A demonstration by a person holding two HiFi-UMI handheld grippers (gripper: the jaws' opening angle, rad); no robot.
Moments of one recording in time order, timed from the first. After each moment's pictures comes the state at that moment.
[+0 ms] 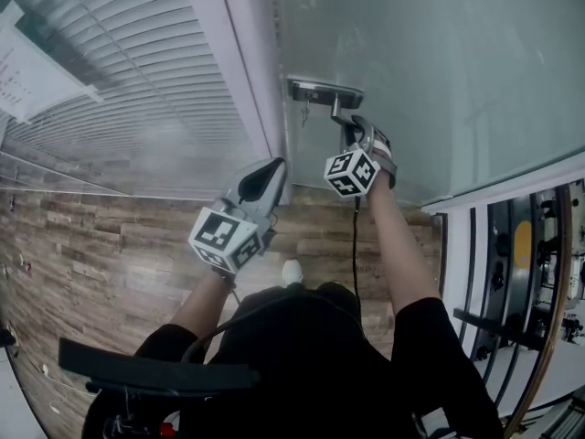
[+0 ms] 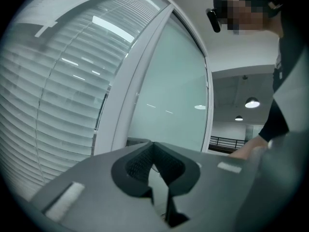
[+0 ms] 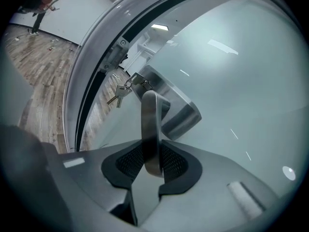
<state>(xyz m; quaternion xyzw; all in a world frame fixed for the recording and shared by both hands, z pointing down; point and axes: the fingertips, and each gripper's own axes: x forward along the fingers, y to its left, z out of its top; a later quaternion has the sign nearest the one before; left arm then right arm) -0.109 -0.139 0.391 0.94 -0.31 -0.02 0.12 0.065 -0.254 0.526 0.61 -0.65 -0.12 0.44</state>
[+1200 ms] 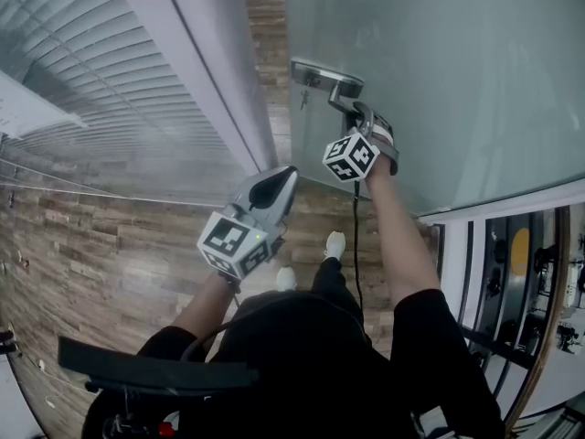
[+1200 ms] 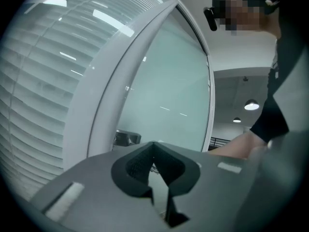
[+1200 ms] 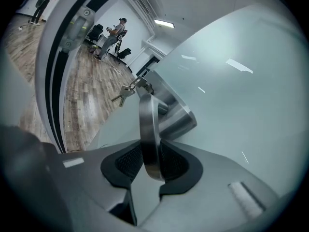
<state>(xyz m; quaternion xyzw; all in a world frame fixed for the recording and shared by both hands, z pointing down) -0.057 -0.158 0.400 0.95 -0.29 -0.02 0.13 0.104 -0.323 0.521 0.60 -0.64 -0.13 0.47</state>
